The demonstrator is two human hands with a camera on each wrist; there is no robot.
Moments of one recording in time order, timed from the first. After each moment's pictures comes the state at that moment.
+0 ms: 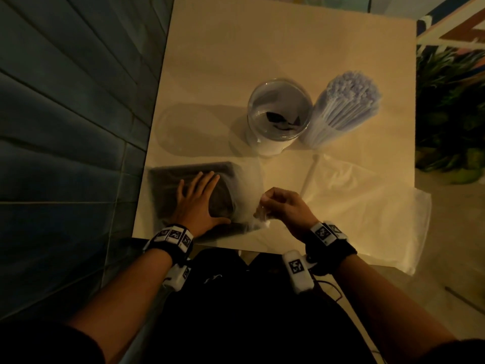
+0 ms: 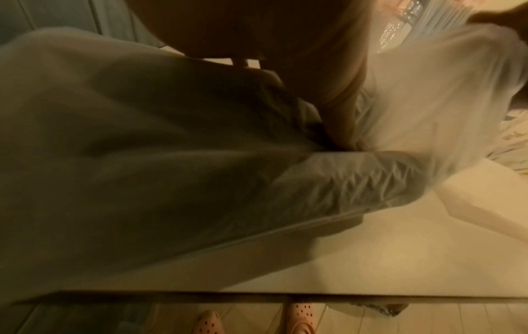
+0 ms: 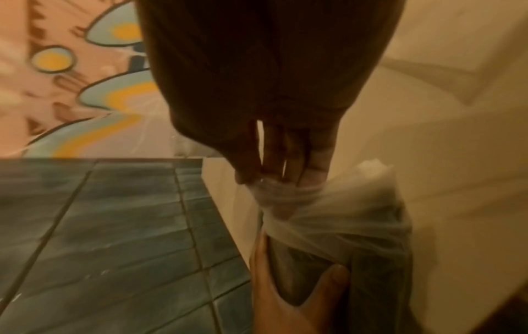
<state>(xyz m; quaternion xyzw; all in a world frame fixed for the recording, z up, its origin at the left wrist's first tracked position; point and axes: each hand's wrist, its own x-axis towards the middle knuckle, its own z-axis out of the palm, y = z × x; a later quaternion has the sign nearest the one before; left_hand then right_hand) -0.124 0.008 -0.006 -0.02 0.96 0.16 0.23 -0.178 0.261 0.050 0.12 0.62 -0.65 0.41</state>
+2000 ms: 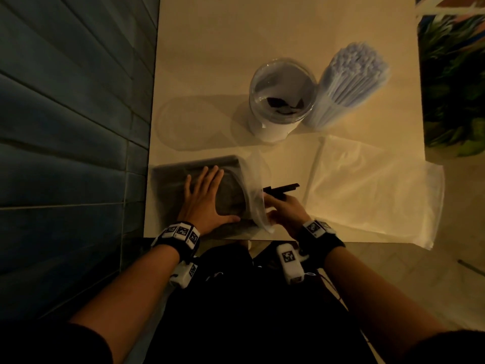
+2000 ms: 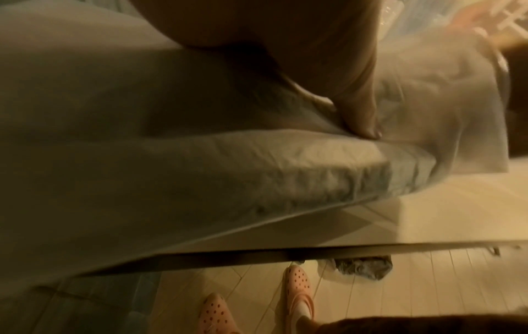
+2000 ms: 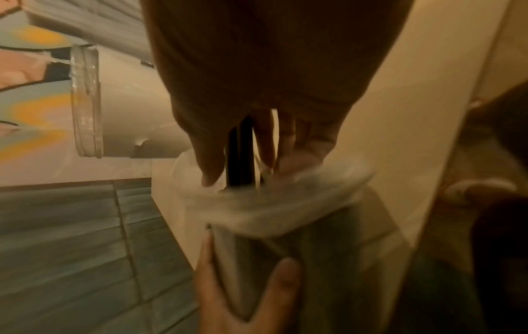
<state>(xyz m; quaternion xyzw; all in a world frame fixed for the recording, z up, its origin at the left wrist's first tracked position) -0.113 -0.002 -0.015 0.04 0.96 0.13 0.23 -0.138 0.237 0.008 0.31 0.62 -0.60 0.39</state>
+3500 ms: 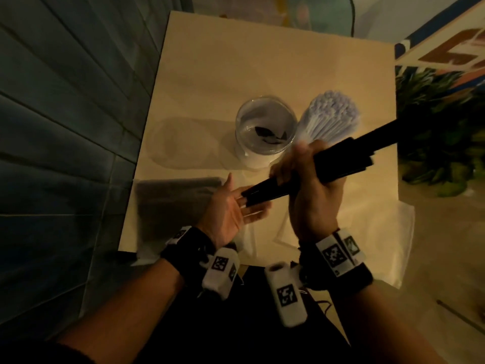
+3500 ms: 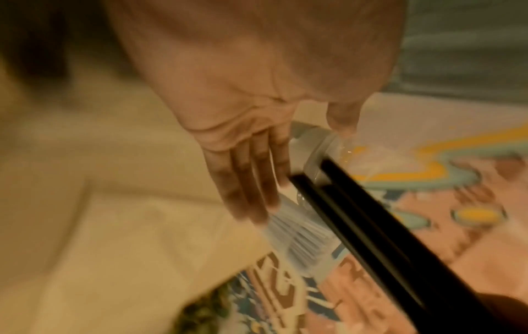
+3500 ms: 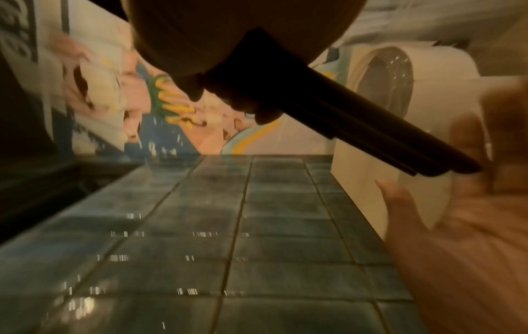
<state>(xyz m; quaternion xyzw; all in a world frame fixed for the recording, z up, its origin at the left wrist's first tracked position) -0.169 0.108 0.088 -0.32 0.32 0.84 0.29 -0.213 0.238 0.194 0.02 0.60 -0.80 -0.01</state>
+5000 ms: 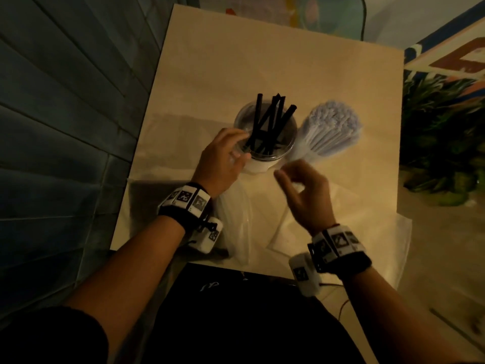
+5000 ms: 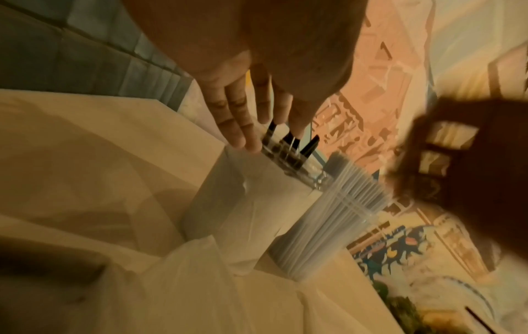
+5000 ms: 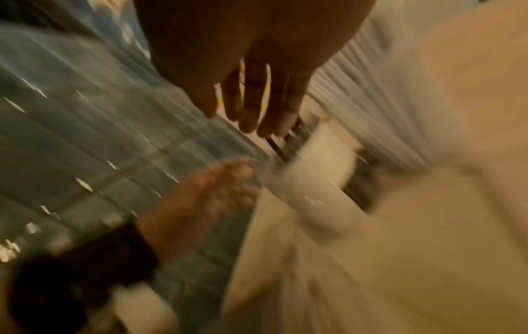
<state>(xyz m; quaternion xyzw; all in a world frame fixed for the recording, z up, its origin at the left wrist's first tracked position) -0.265 0.082 0.078 -0.02 0.89 0.46 -0.01 -0.247 0.291 0.122 -0.10 0.85 -0.52 0.06</state>
